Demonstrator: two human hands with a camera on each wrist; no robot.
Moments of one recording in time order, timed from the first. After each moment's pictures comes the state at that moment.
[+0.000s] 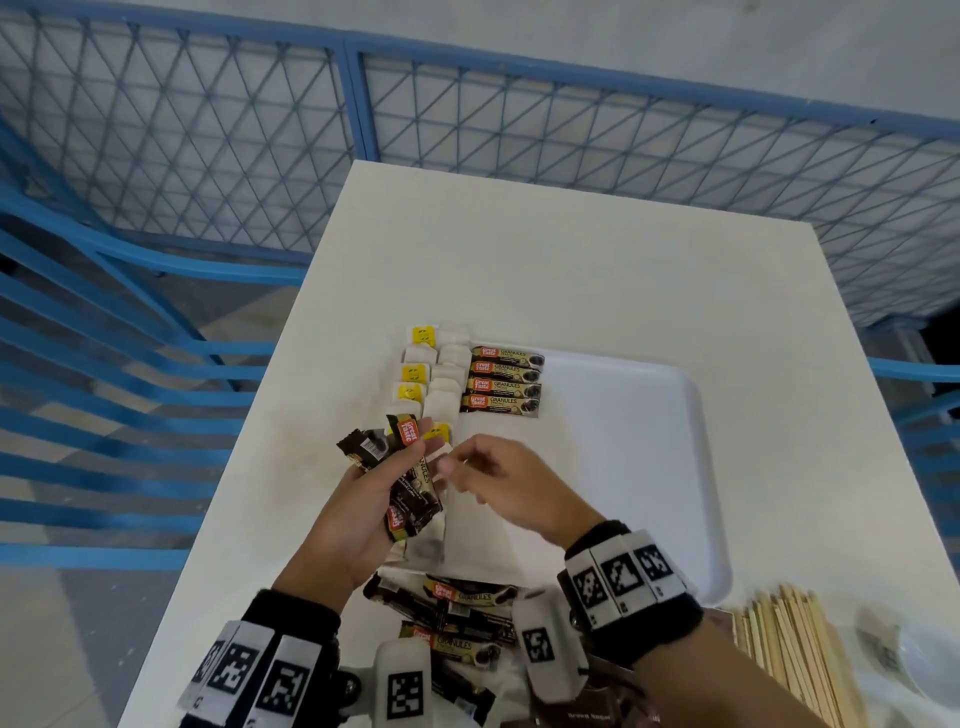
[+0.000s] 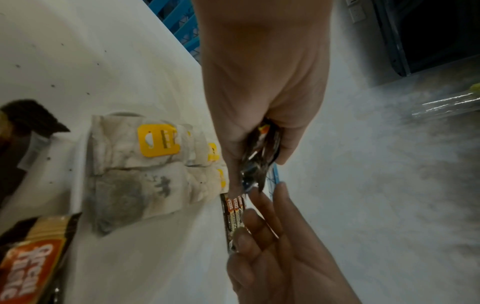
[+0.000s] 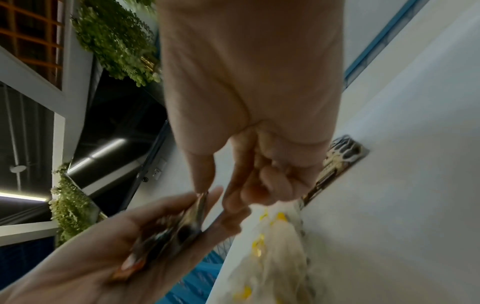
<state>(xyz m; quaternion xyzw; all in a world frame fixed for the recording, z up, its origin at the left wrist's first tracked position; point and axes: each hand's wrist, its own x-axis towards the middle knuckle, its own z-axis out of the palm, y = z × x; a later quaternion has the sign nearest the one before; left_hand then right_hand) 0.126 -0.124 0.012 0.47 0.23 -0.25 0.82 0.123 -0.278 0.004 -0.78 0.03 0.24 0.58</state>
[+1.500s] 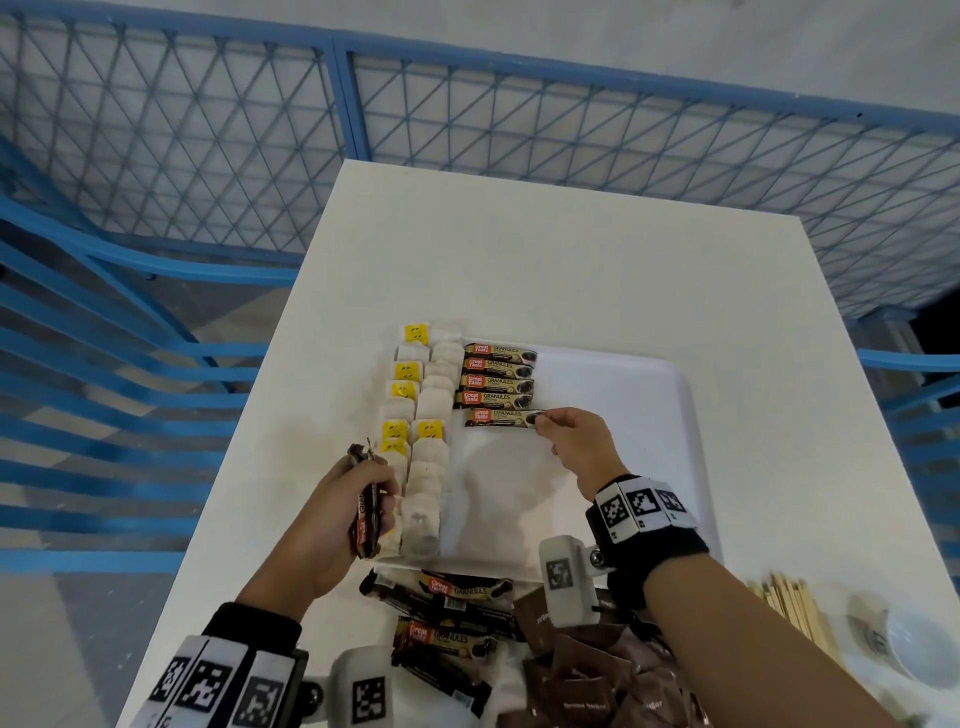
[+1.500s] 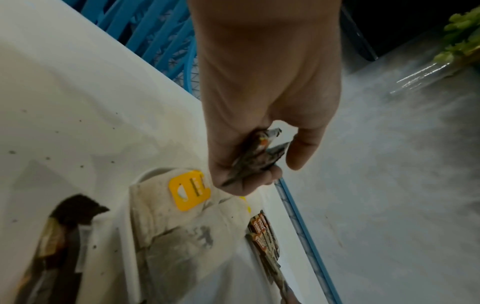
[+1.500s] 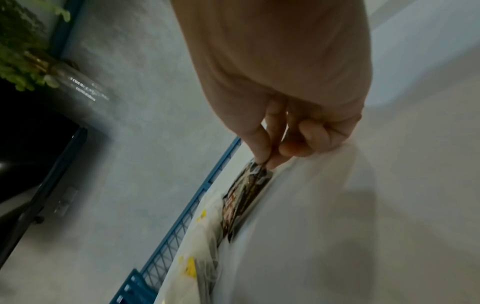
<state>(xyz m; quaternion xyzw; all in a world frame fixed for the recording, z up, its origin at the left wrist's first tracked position) 0.121 -0.102 0.012 0.55 0.26 -0.28 0.74 0.151 -0.341 -0.043 -0.74 0.34 0.10 0.58</state>
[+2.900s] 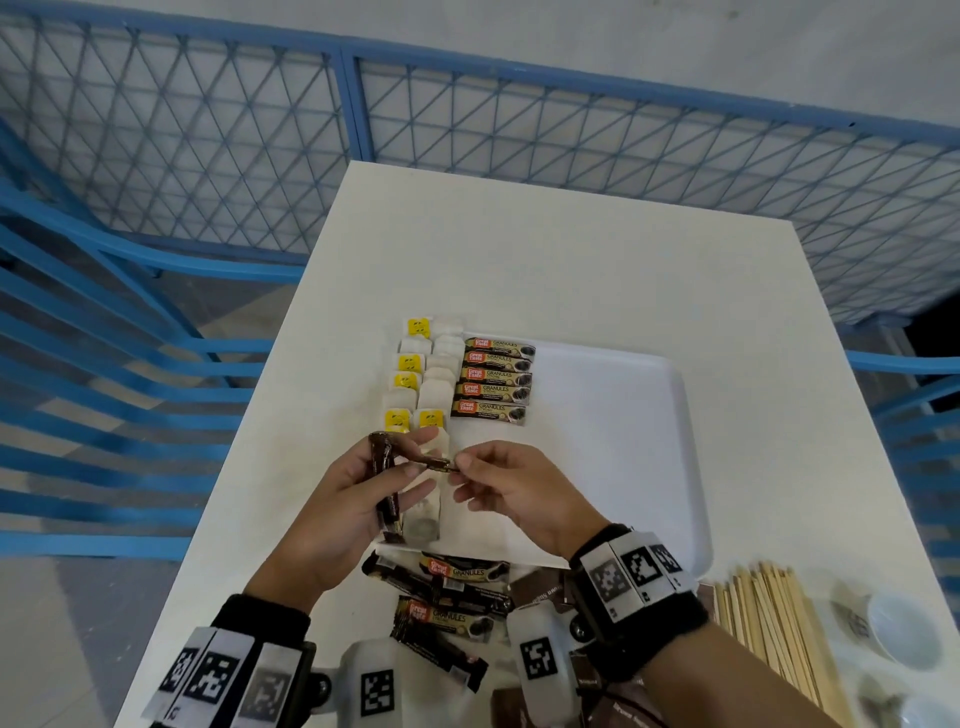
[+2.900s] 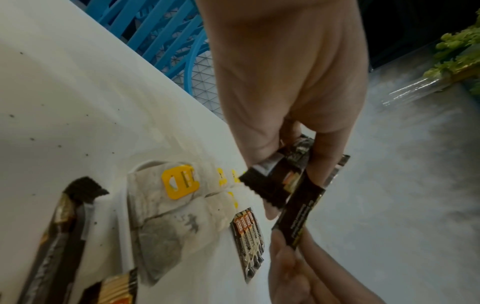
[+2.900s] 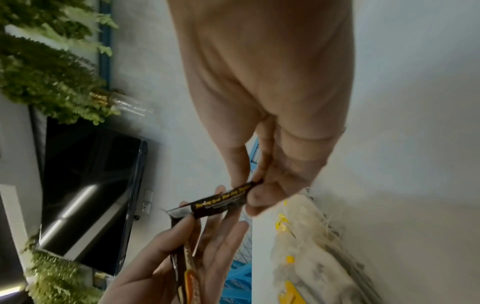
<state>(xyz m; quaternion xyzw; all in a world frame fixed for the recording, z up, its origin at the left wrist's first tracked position) 0.102 -0.102 0.019 0.52 0.10 -0.25 0.81 0.097 -0.280 0.013 -0.58 0.18 0.27 0.75</state>
